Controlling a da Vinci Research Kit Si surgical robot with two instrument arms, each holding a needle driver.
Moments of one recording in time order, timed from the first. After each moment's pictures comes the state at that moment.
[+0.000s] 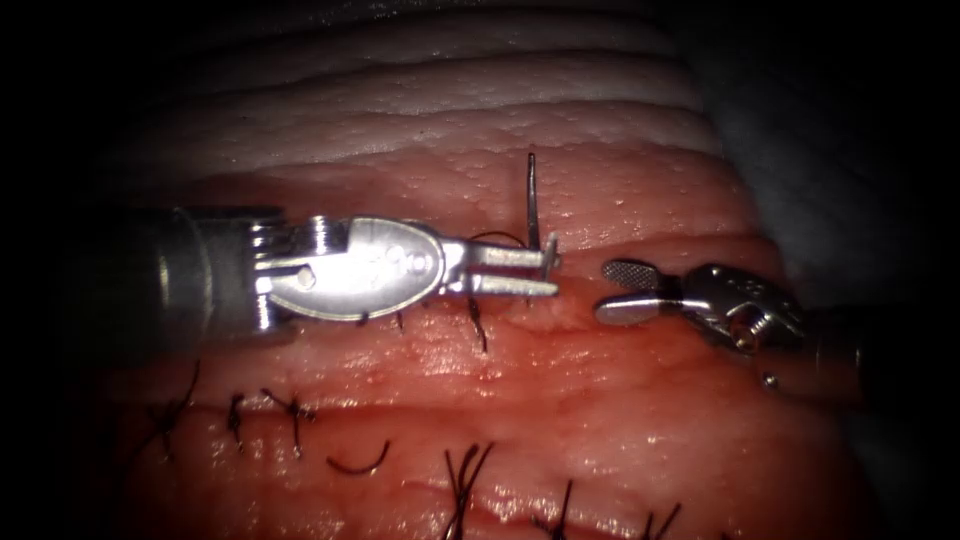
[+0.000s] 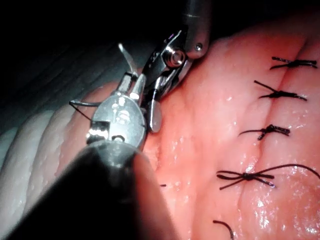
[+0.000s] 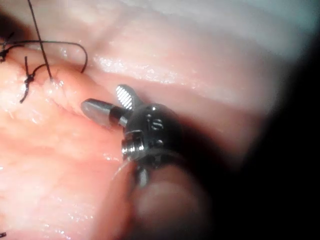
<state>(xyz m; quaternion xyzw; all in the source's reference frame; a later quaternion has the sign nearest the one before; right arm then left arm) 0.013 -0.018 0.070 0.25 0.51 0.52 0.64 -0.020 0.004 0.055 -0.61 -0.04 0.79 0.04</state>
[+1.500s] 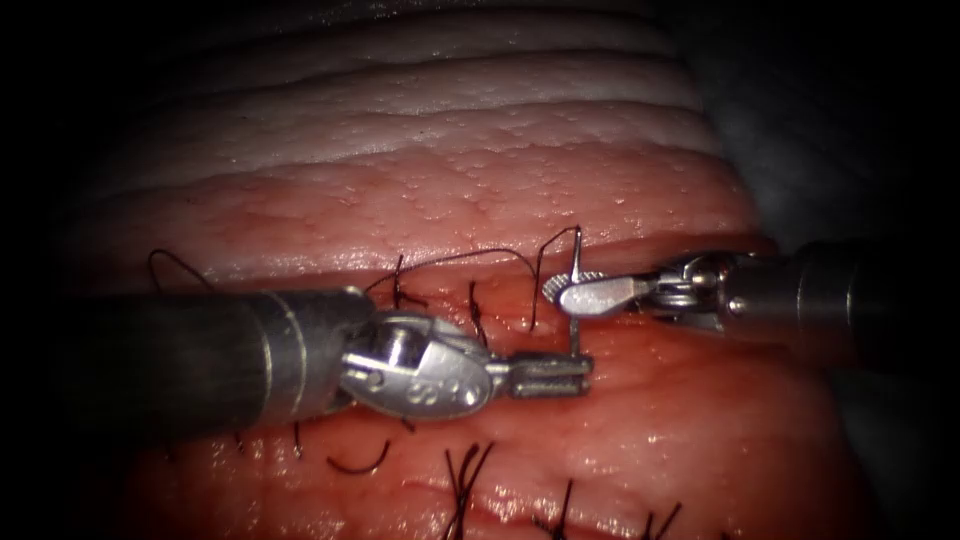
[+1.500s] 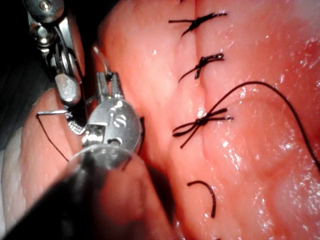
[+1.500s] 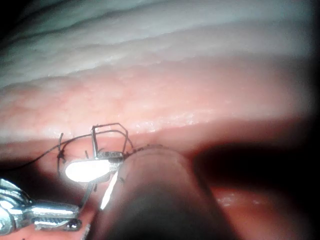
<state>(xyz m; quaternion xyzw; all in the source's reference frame) 0.019 -0.017 0.062 0.50 0.49 0.61 0.37 -0.024 -0.005 0.062 -0.60 0.09 0.79 -0.08</state>
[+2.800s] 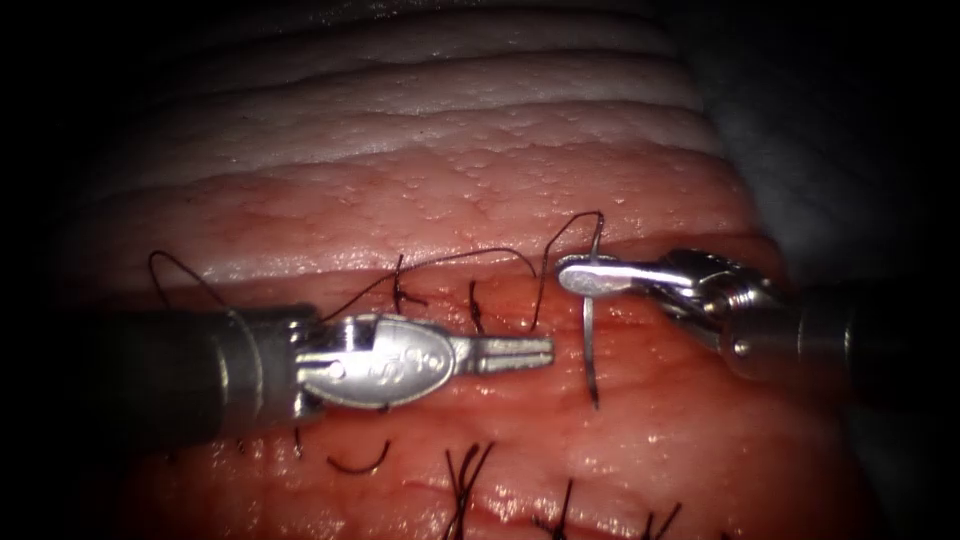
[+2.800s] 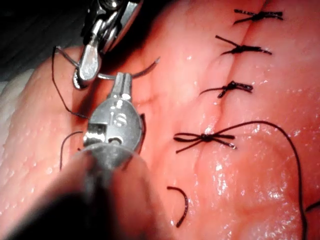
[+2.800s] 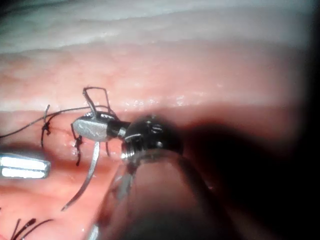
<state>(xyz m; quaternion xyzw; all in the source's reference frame) 0.017 -0.015 0.064 0.30 0.60 0.55 0.49 -0.021 -0.004 0.064 -0.57 -0.06 0.81 0.08</state>
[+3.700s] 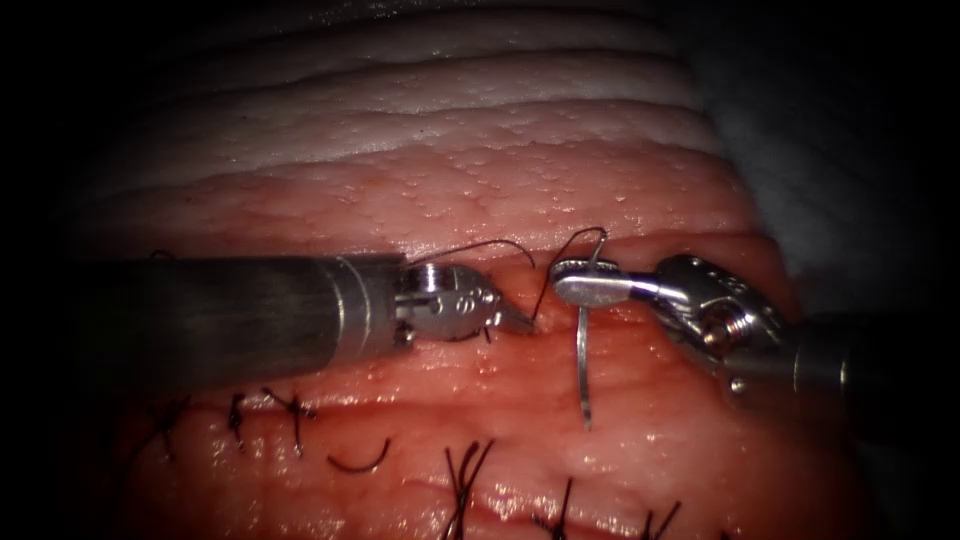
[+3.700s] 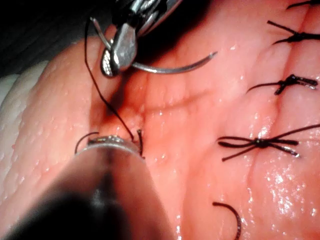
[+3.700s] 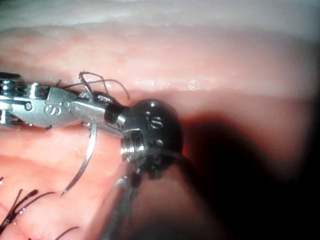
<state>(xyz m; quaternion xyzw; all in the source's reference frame) 0.017 -0.015 0.063 0.25 0.64 0.49 0.53 -0.023 -0.001 0.077 -0.34 -0.17 0.92 0.05</state>
